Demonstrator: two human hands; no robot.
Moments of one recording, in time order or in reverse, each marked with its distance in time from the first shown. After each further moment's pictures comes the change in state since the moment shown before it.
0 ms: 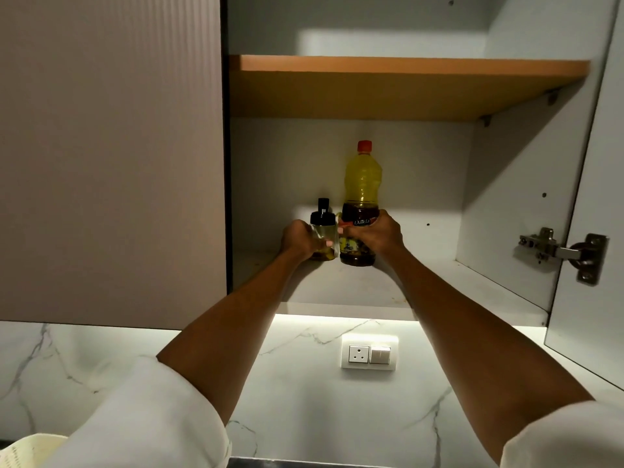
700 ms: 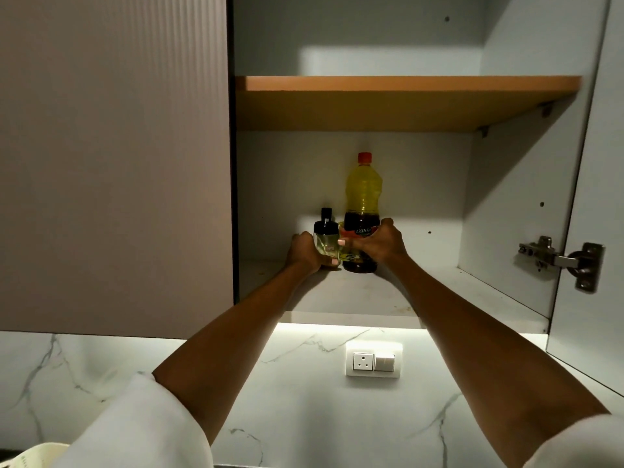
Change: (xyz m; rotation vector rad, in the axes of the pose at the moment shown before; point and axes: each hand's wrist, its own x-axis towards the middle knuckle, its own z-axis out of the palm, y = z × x) left_hand -0.005 -0.004 0.003 0.180 -0.023 0.007; right_hand -0.004 -0.003 -0.005 -0.059 -0.013 0.008
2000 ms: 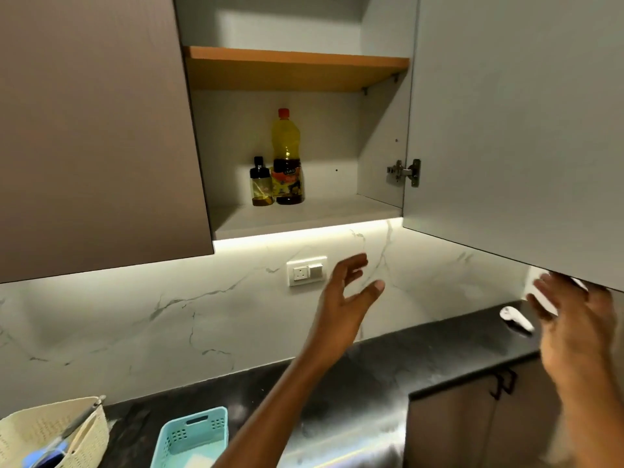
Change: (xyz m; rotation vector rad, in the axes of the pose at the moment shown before) left_hand -0.436 0.048 -0.024 -0.839 -0.444 0.325; right_hand -0.489 0.050 -0.285 0.716 0.829 0.106
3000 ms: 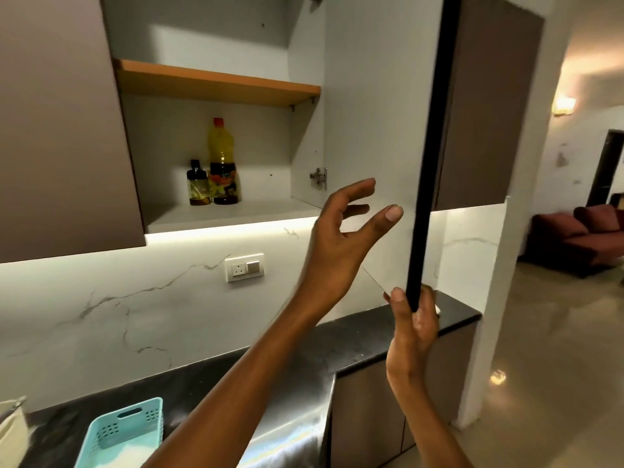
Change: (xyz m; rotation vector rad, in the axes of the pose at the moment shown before) left_hand -0.046 0.174 0.110 -0.159 0.009 0.308; right_hand -0.152 -0.053 0.013 -0.122 -0.118 -0.245
